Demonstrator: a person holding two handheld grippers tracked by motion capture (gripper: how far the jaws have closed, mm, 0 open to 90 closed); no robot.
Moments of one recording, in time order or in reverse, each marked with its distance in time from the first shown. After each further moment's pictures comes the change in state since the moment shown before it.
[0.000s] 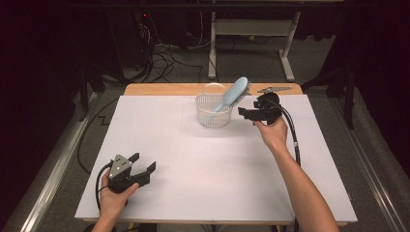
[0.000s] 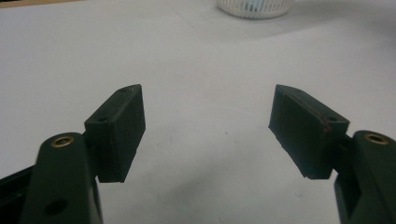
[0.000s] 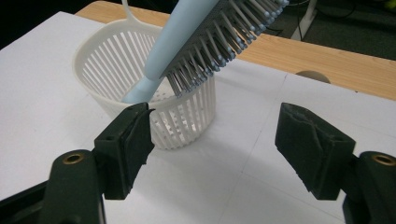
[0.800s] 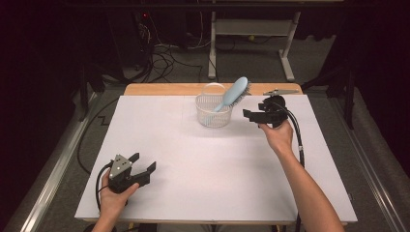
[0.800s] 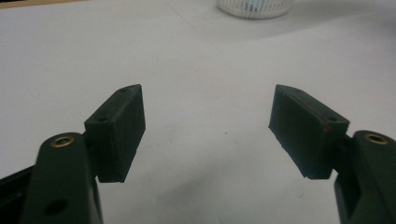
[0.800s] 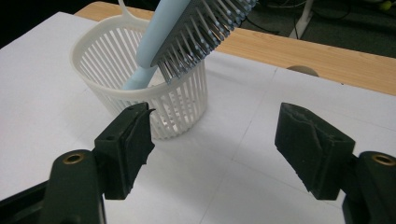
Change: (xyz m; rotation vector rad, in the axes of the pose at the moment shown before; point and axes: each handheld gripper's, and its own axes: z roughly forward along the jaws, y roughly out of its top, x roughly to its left) left arm 0.000 0.000 0.000 -0.001 0.001 0.000; right arm -0.008 -0.010 -0.013 -0.014 -0.005 0.008
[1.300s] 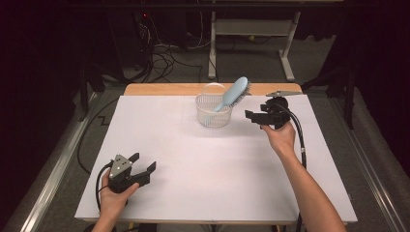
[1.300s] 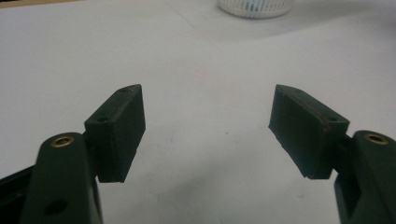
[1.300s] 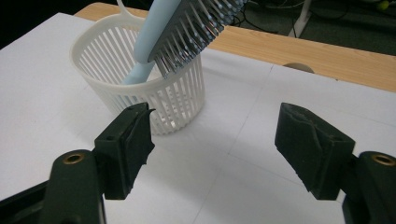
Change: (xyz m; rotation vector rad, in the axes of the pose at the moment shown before) left arm 0.000 0.000 0.000 0.000 0.002 -0.003; right arm -0.002 -0.005 -0.006 -0.005 -0.003 0.006
